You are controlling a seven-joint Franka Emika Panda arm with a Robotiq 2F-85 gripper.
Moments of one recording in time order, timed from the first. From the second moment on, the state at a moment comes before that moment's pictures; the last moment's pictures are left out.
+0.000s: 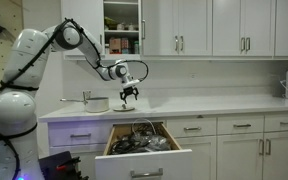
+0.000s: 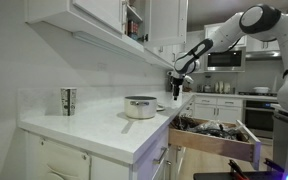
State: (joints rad) arm 0.13 0.27 0.22 -1.87 -0.20 2.41 -0.88
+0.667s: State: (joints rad) arm 0.19 0.34 0.23 -1.76 -0.20 2.36 -0.96
